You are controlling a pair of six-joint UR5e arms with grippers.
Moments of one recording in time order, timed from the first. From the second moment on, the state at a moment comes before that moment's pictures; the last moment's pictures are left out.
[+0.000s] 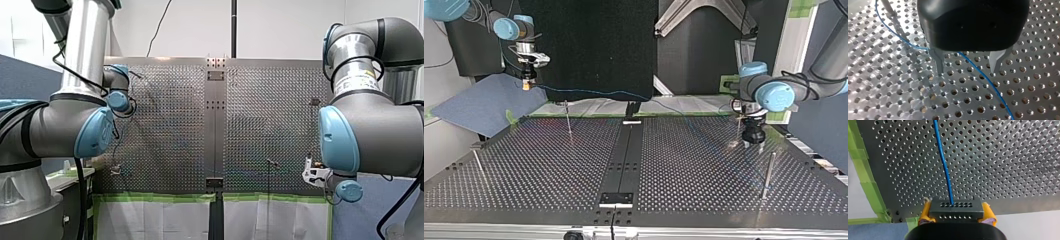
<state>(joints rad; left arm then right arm) 0.18 -1.83 -1.87 -2.65 -1.61 -2.17 1.50 -0.68 1.98 -1.31 1.20 1.69</state>
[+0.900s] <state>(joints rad) 0.36 -1.60 -1.78 -2.88 -1.59 -2.08 1.51 -0.68 1.98 -1.32 1.20 1.72</state>
